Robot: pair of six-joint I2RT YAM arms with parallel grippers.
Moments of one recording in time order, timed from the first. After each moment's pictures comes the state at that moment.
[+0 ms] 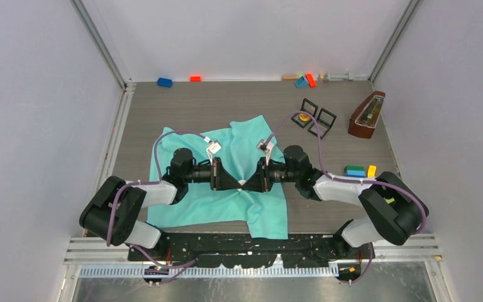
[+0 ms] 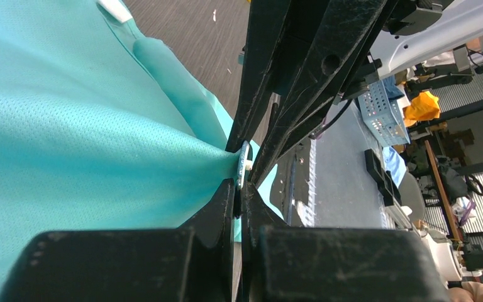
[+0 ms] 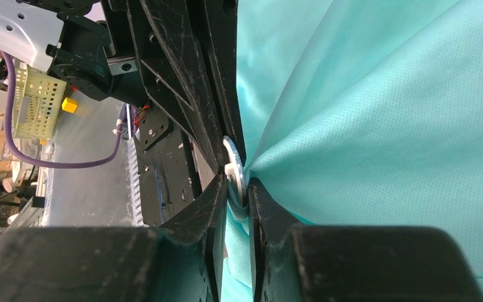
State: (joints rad) left arm -0.46 1.42 0.37 0.81 1.01 -0.62; right arm 0.68 1.42 0.51 0.57 -0.70 0.44
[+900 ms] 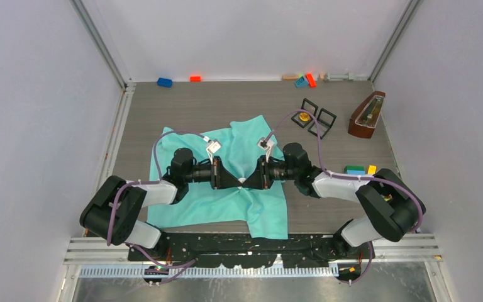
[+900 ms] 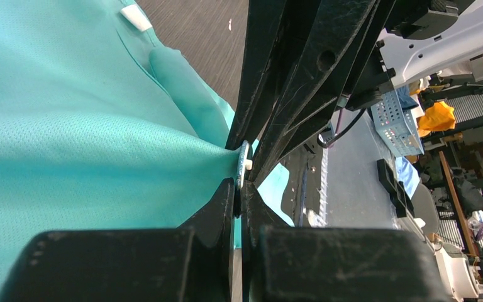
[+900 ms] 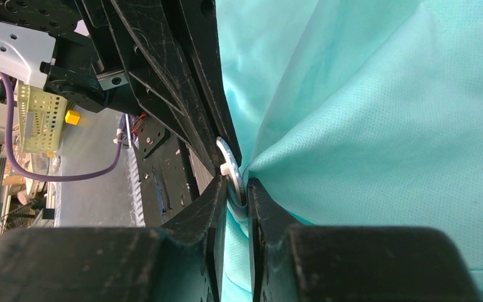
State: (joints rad) left arm -0.46 1.43 0.37 0.80 0.96 -0.60; right arm 0.65 1.46 0.54 0.54 -0.71 0.48
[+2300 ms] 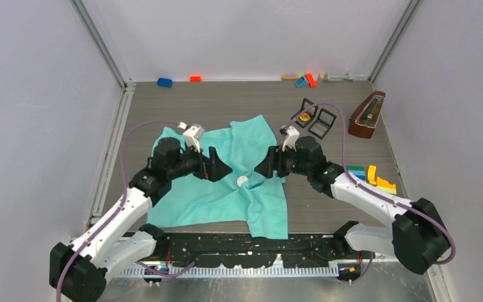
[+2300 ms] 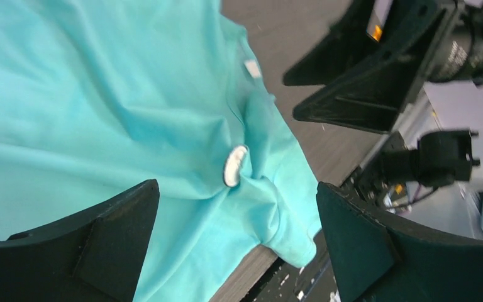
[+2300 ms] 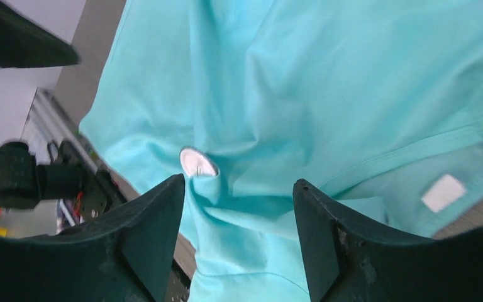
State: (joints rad) left arm -0.48 0.92 0.61 -0.11 0.48 -0.43; right arm 0.60 1.20 0.59 0.14 -0.36 0.50
